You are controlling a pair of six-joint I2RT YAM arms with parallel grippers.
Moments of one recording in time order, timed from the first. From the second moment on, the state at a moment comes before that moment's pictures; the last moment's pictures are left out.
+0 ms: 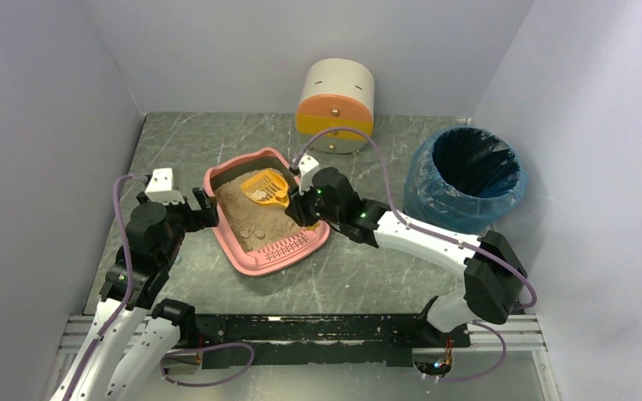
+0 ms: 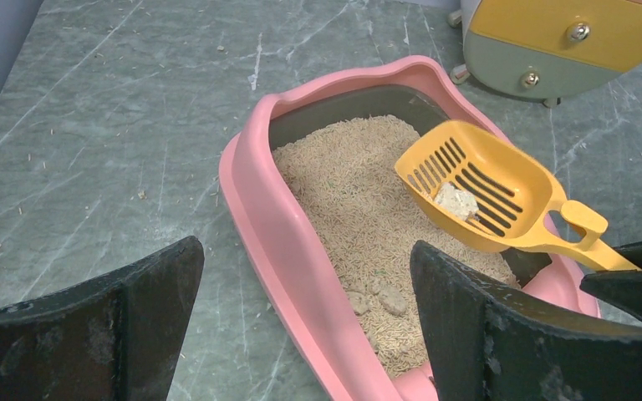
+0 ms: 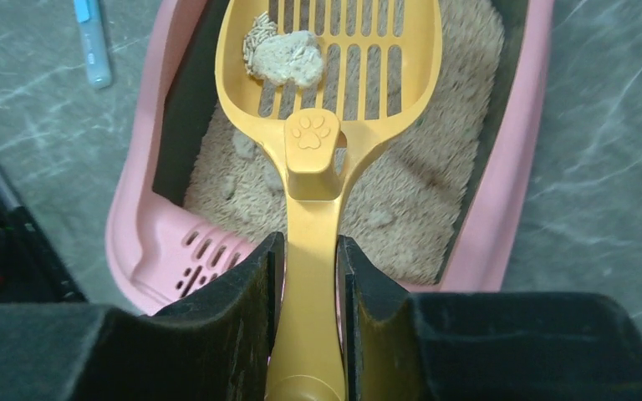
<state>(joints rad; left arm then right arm) -0.30 0.52 0.67 -0.40 -0.23 -0.26 0.92 1.46 1.03 -0.04 0.00 0.12</state>
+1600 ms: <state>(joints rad) -0.30 0.52 0.67 -0.40 -0.23 -0.27 0.95 1.41 0.85 0.19 -0.07 0.06</state>
